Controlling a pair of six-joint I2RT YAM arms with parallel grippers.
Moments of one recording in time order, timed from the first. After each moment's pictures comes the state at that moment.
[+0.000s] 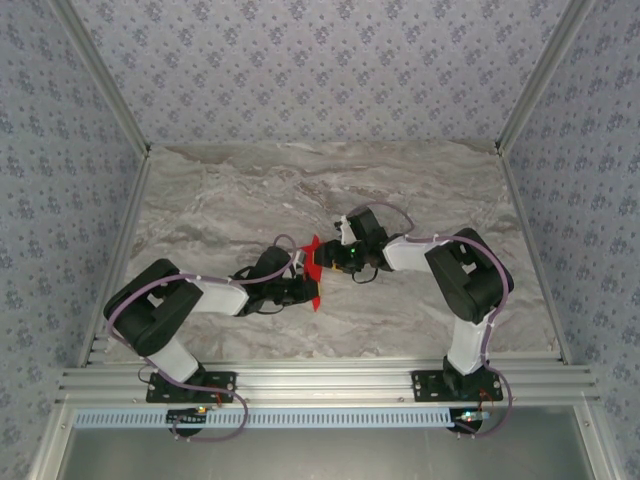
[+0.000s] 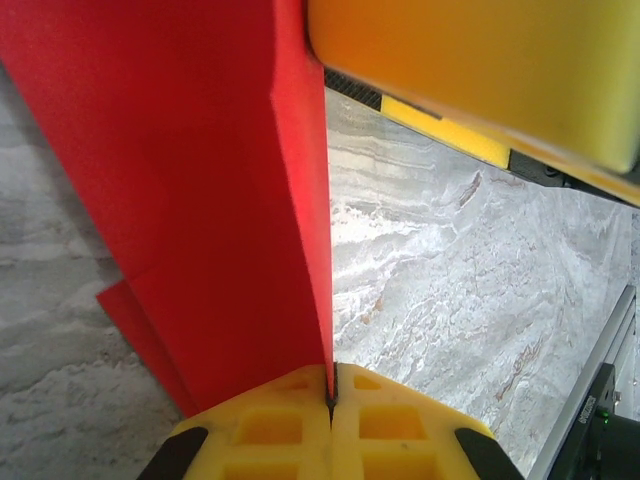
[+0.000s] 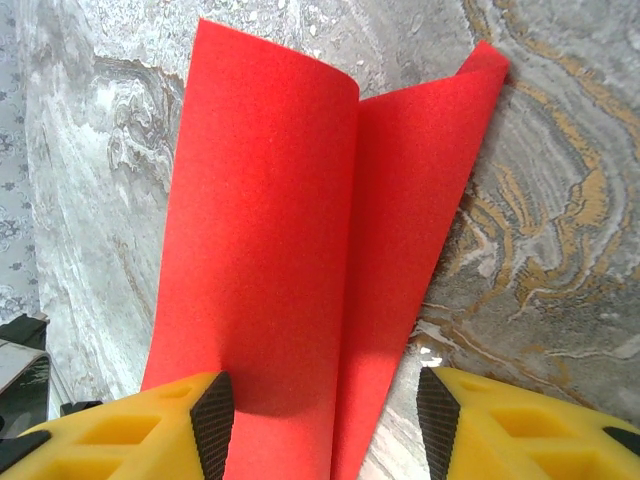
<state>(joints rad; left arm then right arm) -0.75 1.62 0.53 0.36 0.38 -0.88 0.58 1.85 0.94 0.05 -0.53 0.69</state>
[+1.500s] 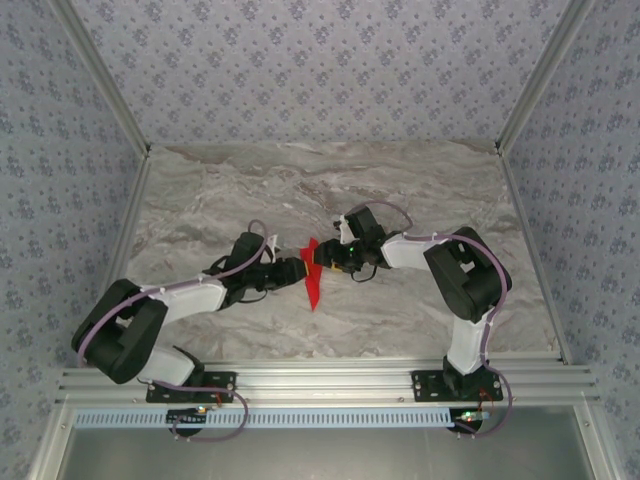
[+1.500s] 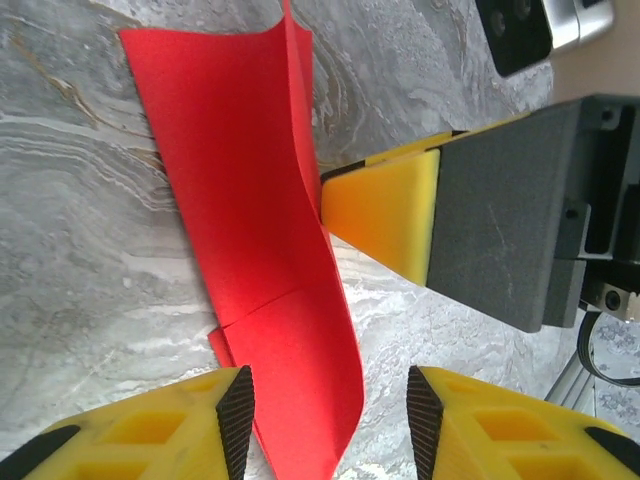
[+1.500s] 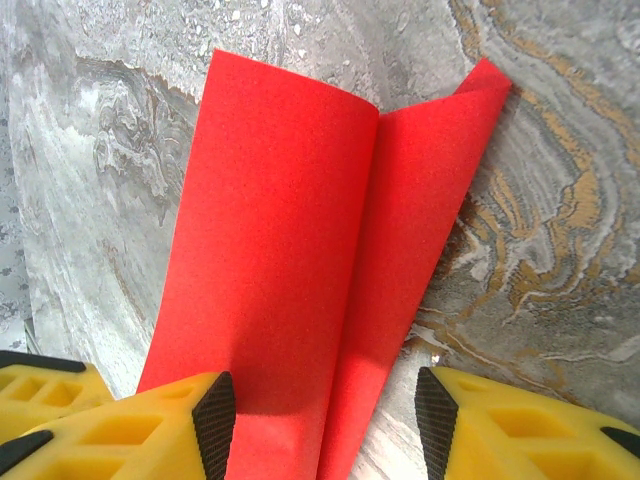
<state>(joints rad) -0.58 1.42 0.53 0.21 0.42 -0.85 0.59 1.87 0.97 0.00 -0.52 0.70</state>
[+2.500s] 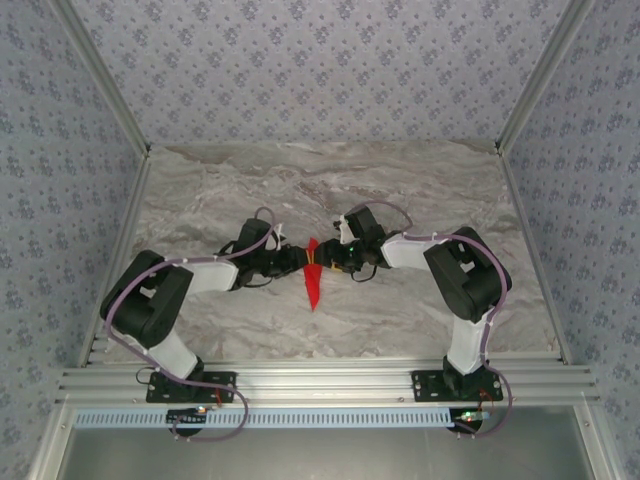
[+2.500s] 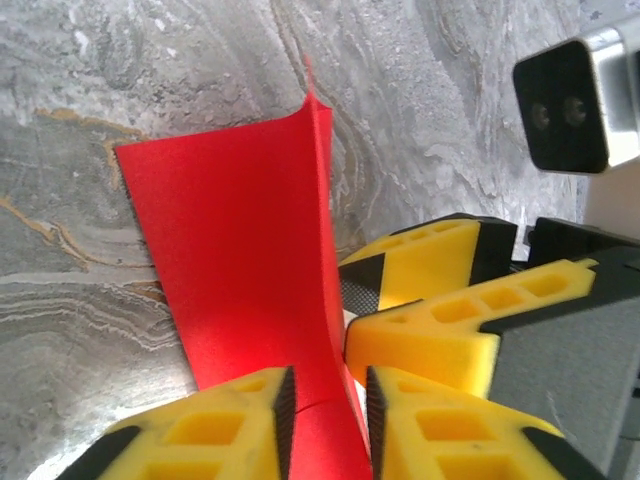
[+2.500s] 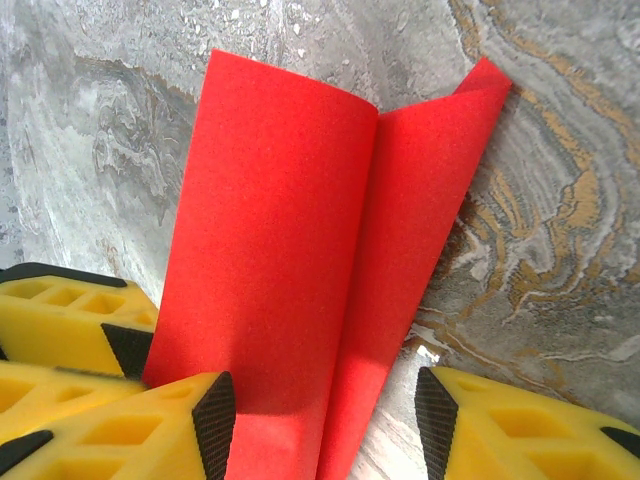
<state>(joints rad) -0.53 1.64 0.67 0.26 0.50 -0.84 0.59 1.87 0.97 -0.01 -0.52 0.70</state>
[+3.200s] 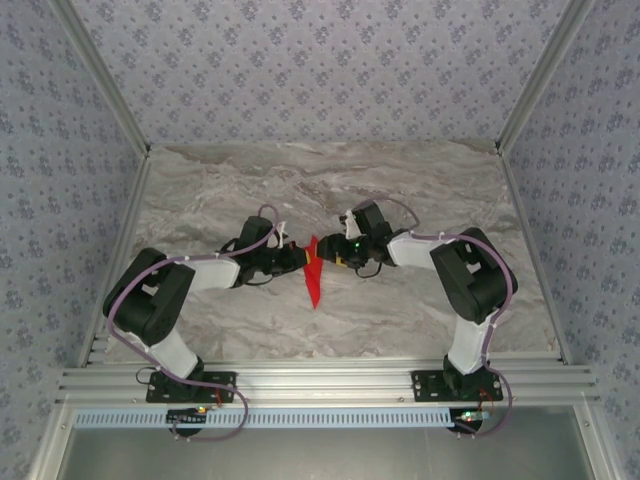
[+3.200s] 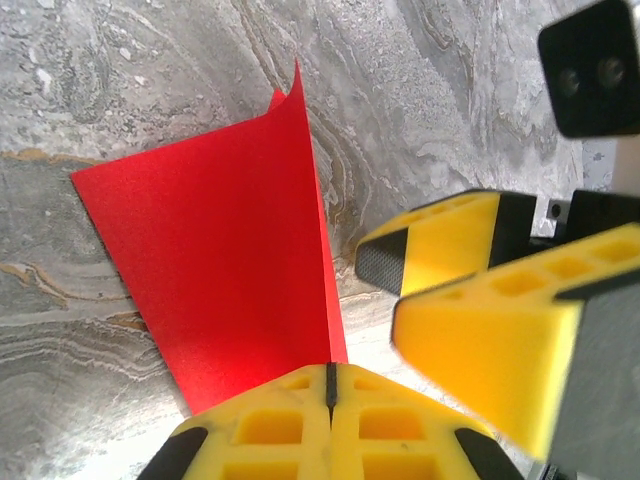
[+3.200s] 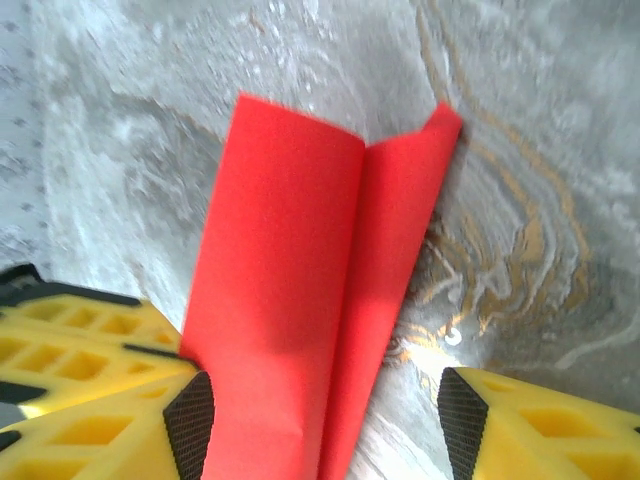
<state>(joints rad) -0.53 1.66 0.69 0.25 0.51 -0.77 0.54 1.84 0.95 0.04 -0.56 0.70</state>
